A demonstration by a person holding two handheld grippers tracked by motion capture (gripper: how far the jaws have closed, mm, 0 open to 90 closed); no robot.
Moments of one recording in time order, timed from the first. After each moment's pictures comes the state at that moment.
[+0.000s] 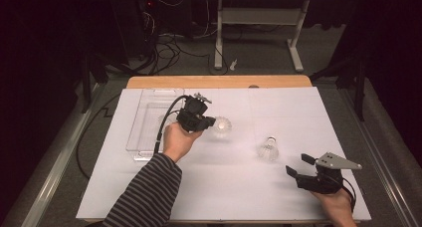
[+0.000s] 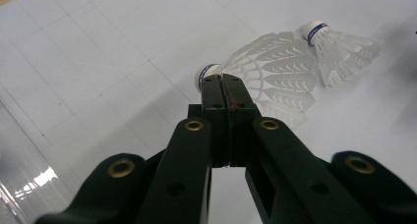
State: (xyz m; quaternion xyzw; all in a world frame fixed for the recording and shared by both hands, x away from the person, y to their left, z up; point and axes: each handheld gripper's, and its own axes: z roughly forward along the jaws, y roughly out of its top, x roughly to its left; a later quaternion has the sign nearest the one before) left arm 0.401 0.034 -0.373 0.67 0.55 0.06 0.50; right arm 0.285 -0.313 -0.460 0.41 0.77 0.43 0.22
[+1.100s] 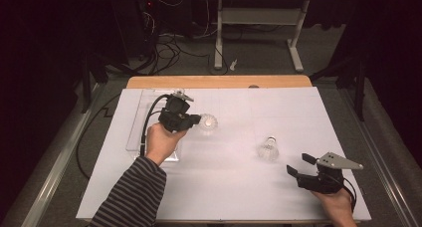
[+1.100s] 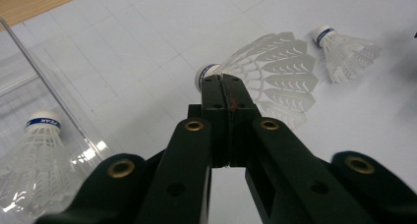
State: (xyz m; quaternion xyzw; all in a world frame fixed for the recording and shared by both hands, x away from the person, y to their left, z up) left arm 0.388 0.075 -0.356 0.64 0.56 0.08 0.52; right arm 0.285 -0.314 -0.460 0.42 0.77 0.44 0.22
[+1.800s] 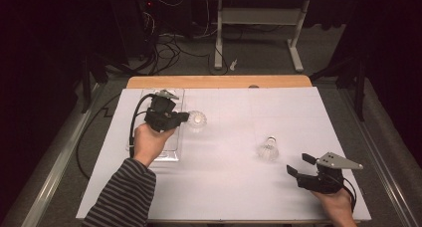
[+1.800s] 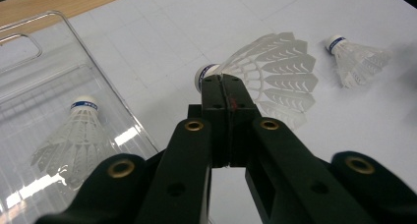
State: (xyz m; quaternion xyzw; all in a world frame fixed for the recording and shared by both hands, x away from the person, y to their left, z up) left arm 0.383 0.104 -0.348 0.62 0.57 0.10 0.53; right arm 0.285 -0.314 -0.460 0.42 0.77 0.44 0.22
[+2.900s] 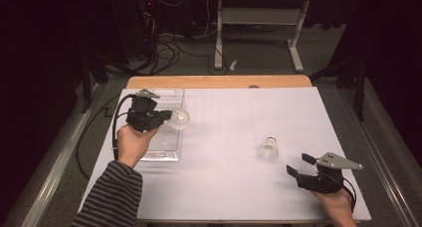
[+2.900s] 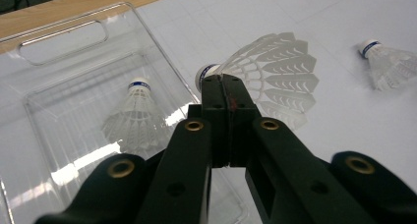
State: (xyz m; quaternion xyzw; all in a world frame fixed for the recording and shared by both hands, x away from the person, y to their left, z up) left arm 0.380 0.144 -0.344 0.59 0.59 0.14 0.53; right arm 0.285 -0.314 -0.460 0.42 0.77 0.43 0.22
